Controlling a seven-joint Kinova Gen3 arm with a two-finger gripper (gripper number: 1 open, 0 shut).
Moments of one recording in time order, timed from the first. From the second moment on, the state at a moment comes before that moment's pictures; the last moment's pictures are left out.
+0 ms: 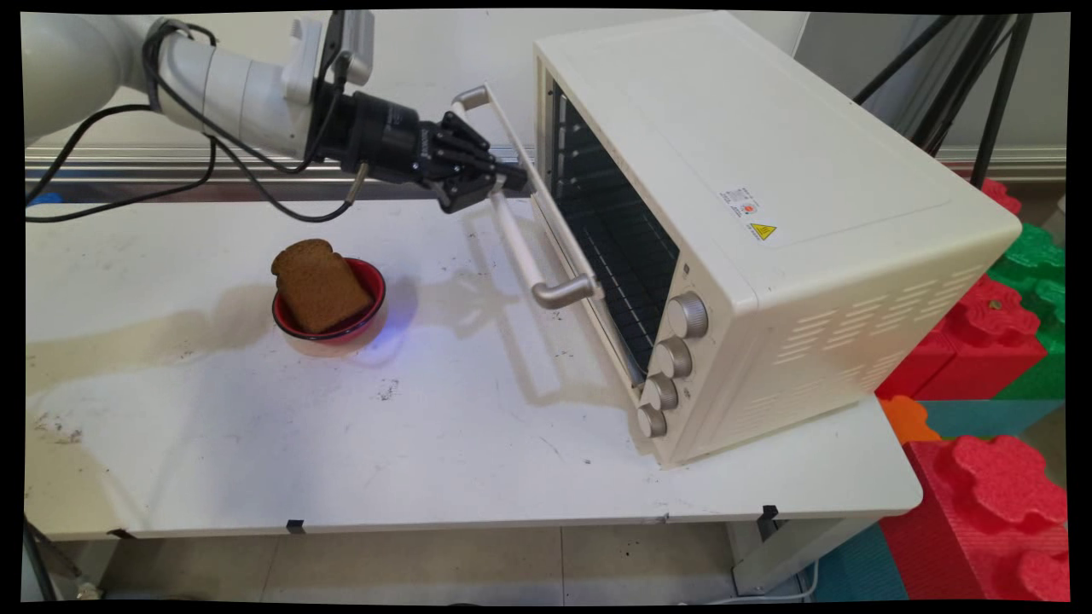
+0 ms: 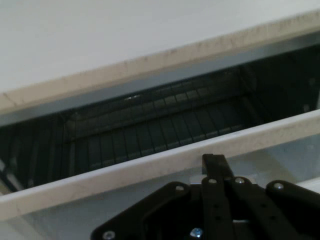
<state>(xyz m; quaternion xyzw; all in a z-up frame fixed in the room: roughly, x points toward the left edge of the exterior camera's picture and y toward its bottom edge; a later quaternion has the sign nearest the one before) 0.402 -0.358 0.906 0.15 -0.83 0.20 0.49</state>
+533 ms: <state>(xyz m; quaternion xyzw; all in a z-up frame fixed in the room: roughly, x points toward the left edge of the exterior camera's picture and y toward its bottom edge) 0.424 -0.342 0.883 0.15 -0.85 0.19 0.47</state>
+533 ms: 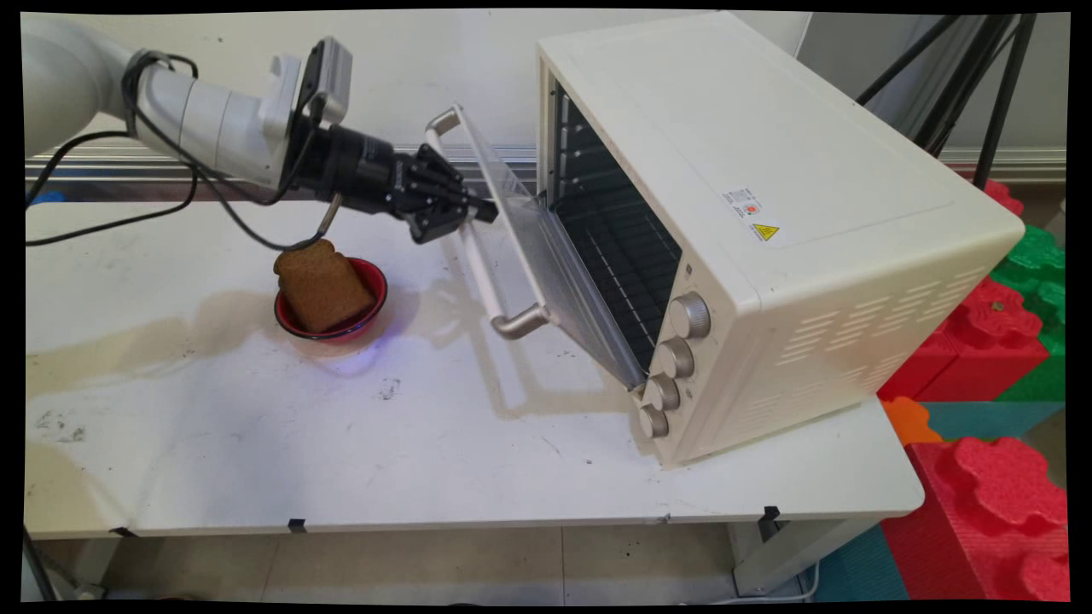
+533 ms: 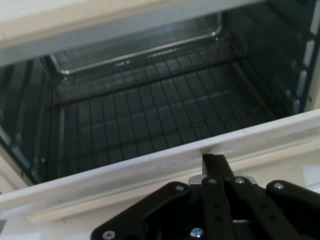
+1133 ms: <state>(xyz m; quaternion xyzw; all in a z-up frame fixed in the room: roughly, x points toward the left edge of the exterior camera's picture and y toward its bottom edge) 0.446 -0.326 0.855 0.16 -0.86 0.18 0.45</state>
